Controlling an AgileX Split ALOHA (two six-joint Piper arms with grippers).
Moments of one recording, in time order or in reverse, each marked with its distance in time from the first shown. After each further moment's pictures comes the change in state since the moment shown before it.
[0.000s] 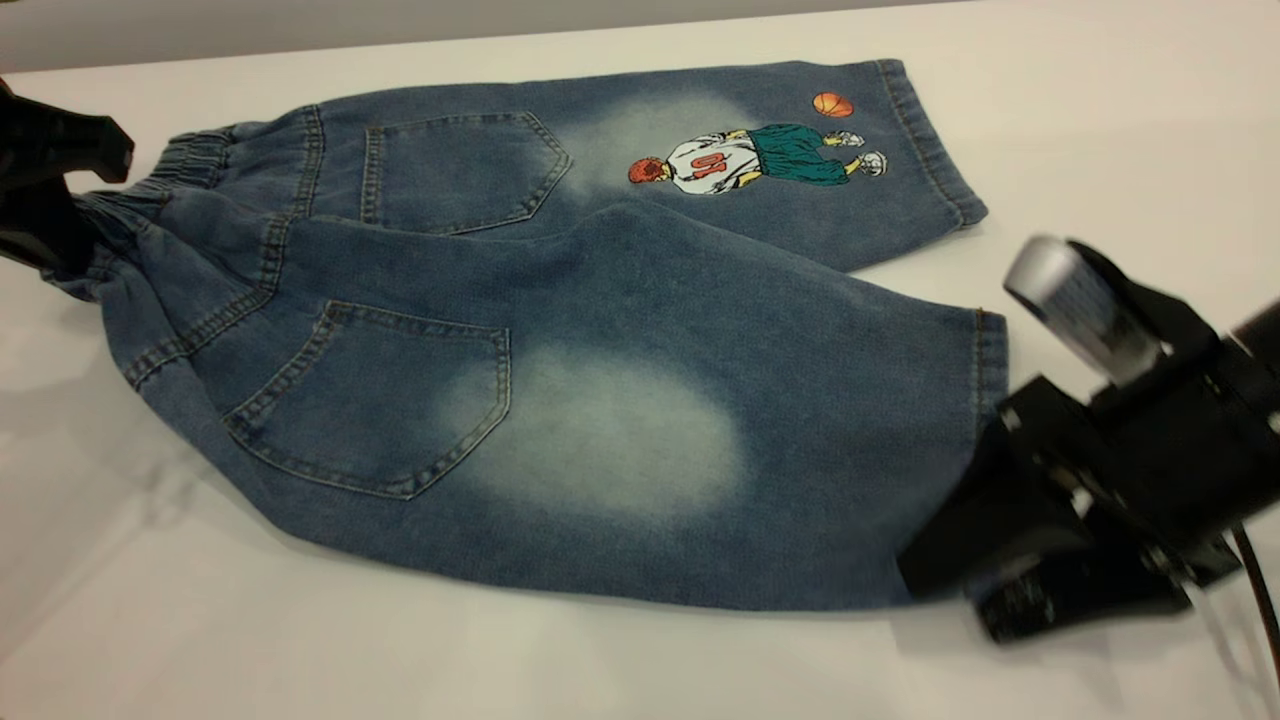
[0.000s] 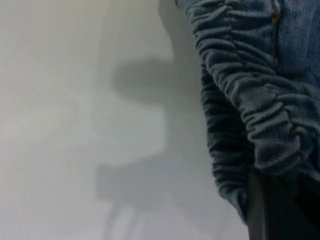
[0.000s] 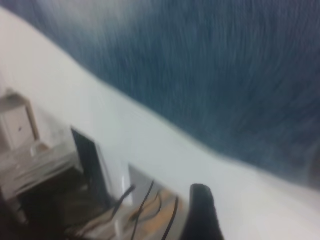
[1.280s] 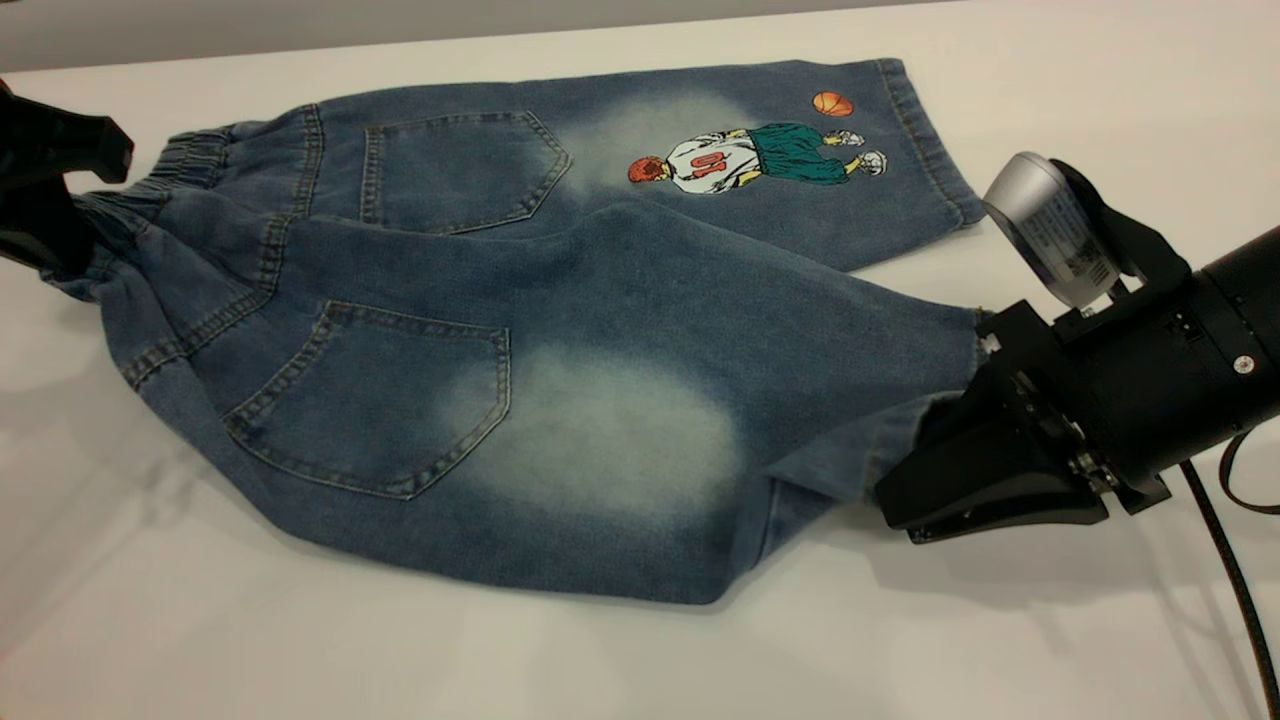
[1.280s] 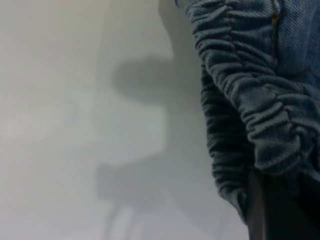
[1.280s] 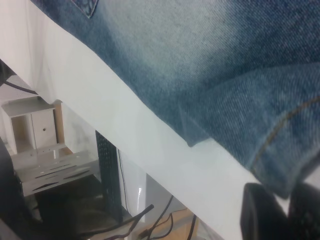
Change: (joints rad) left arm 0.000 0.000 0.000 0.000 0.002 0.001; right arm -0.001 0.000 -0.048 0.055 0.141 -0.126
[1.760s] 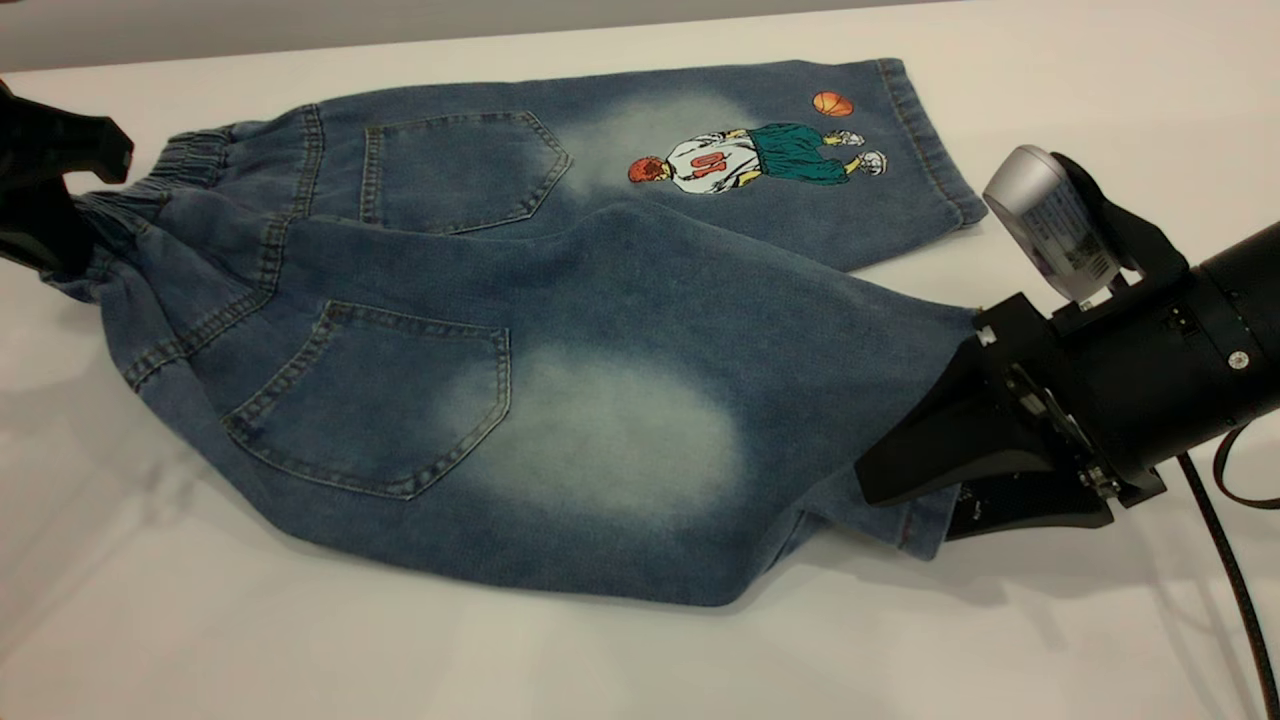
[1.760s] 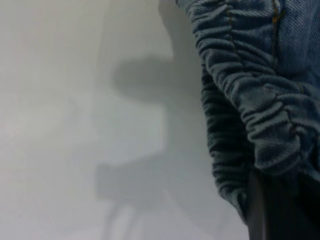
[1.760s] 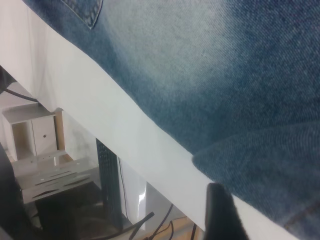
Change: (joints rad) left arm 0.000 0.000 0.000 -0.001 0.002 0.000; right arm 0.000 0.000 0.000 0.027 0.000 -0.016
